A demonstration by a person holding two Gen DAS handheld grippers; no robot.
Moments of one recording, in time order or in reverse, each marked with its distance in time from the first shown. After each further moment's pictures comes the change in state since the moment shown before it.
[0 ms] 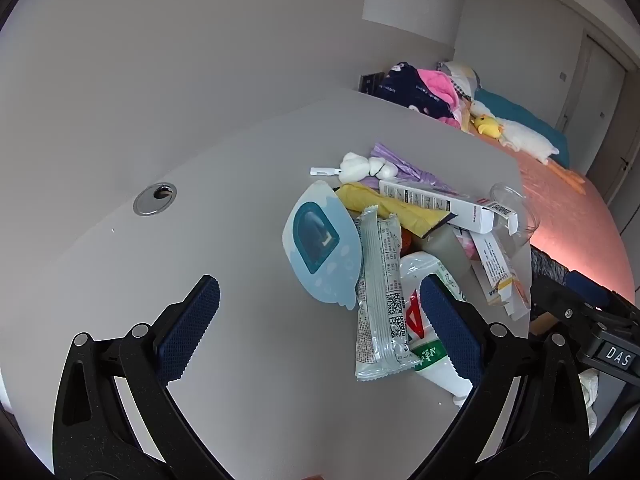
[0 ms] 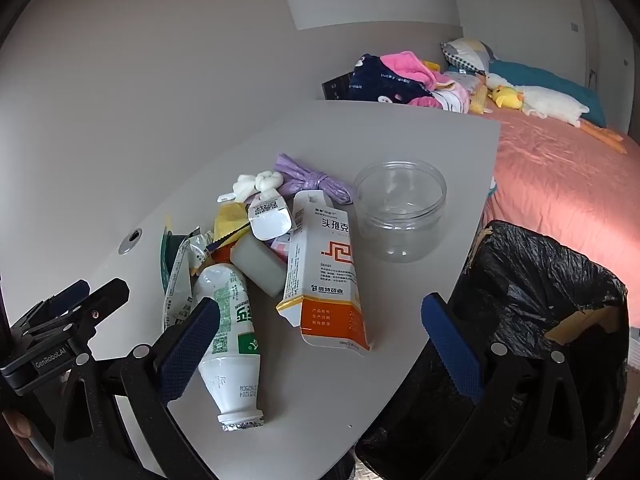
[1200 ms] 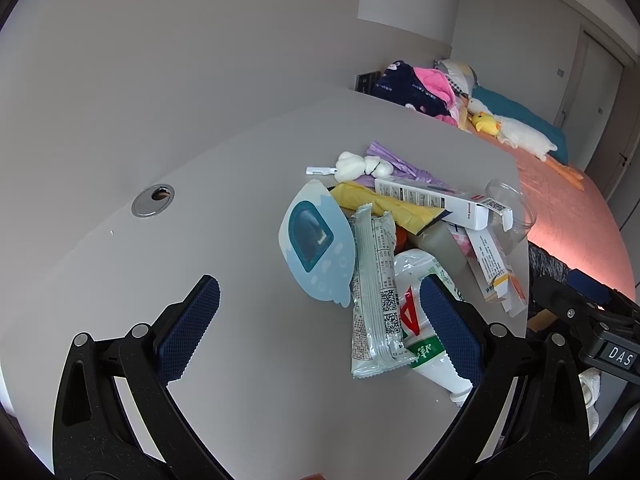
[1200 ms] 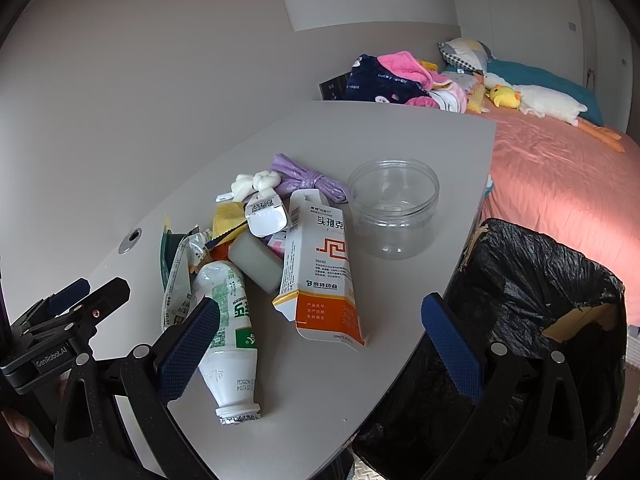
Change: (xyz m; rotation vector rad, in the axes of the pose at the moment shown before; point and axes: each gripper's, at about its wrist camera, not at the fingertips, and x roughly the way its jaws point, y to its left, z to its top) left arm -0.005 -0.008 -0.001 0.032 -0.012 0.021; right arm -0.005 -0.002 -0.002 0.009 0.003 0.005
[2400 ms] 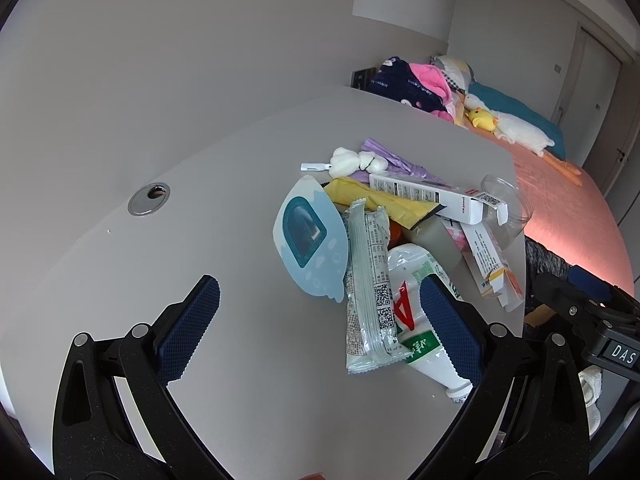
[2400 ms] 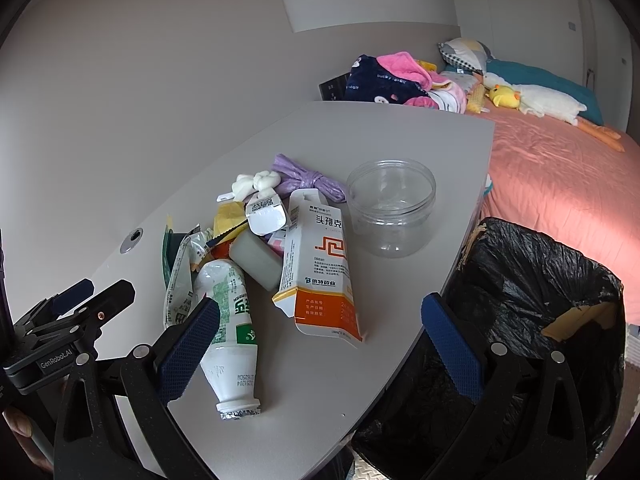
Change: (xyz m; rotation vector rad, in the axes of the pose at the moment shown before) left arm 0.001 -0.002 -0.001 0.010 0.012 -0.012; right arm -0.004 0.000 0.000 0.000 0.003 0.001
